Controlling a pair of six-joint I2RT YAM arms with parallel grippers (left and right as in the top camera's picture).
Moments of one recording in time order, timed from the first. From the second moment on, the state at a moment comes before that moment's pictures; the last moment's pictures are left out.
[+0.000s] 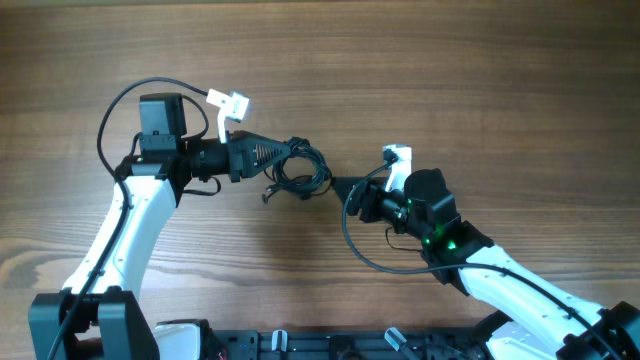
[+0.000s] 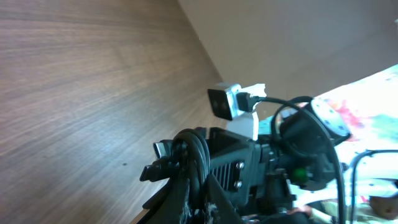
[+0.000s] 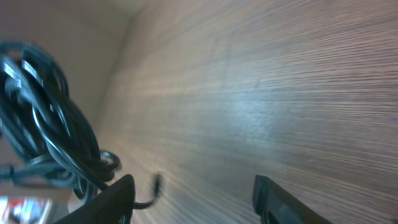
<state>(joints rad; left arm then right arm) 0.01 1.46 0.90 -0.36 1.28 -0.05 0.57 1.29 0.42 0.41 -0.33 0.77</state>
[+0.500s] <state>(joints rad) 0.05 1.46 0.90 -0.36 1.11 -0.31 0.57 1.29 0.42 0.32 -0.41 0.73</state>
